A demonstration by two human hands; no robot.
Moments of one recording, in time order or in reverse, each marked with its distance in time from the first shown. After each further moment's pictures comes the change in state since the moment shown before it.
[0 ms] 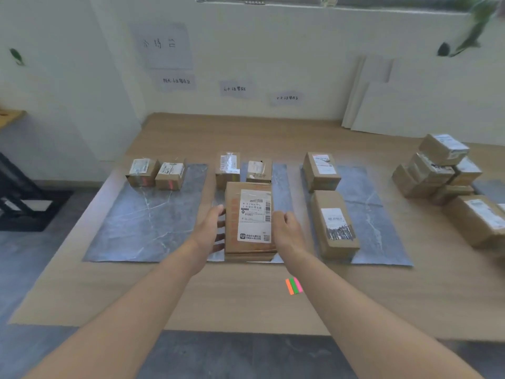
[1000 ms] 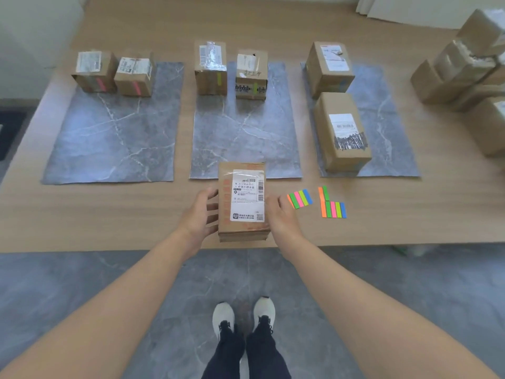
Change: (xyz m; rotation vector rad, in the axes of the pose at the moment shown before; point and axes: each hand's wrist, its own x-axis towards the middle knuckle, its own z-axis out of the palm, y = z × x) left_hand 0.021 -0.174 -0.020 -0.078 -0.029 -0.233; right_hand -0.027 0.170 0.045 0.092 -0.050 0.250
